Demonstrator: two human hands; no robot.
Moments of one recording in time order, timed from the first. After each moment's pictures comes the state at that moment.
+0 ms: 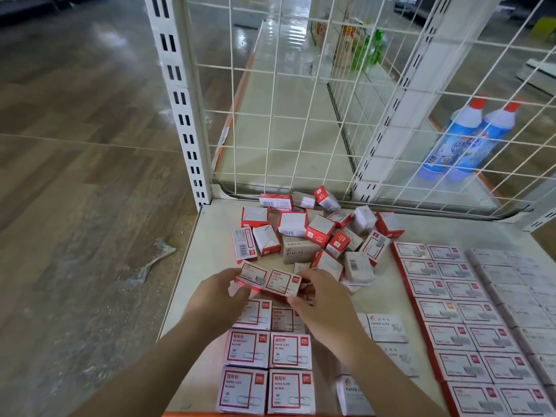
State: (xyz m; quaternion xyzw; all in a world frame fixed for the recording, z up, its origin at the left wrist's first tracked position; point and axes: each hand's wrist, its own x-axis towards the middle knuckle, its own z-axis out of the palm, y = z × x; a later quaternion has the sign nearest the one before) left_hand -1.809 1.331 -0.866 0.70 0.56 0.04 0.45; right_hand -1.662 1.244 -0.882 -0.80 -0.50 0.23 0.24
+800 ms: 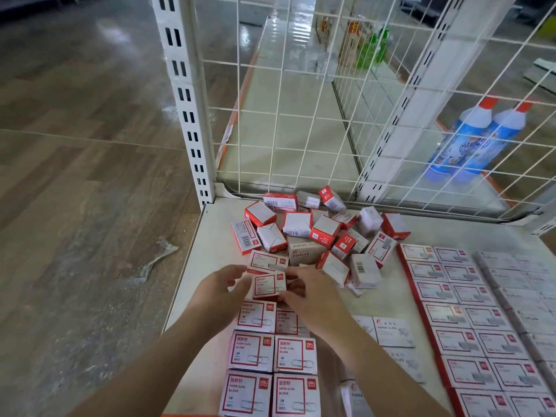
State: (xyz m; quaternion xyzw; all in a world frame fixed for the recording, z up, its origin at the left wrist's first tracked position) left_hand -1.809 1.339 -0.871 0.68 0.55 0.08 0.47; right_hand -1.670 1.267 -0.881 -0.79 -0.47 0.32 0.23
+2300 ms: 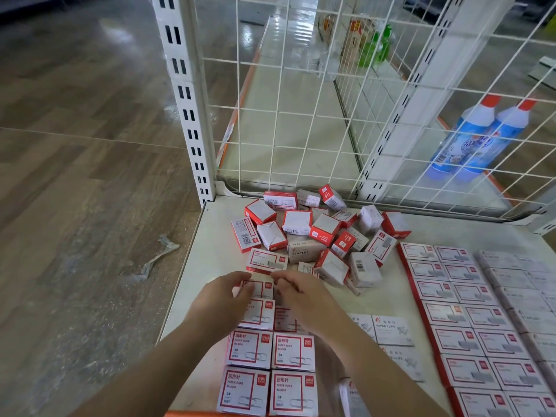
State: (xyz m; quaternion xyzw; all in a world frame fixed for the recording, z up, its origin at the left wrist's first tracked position) left_hand -1.805 1.331 -0.877 0.70 0.56 0.04 0.45; right_hand -1.676 1.268 -0.874 -0.75 -0.47 0.39 0.25
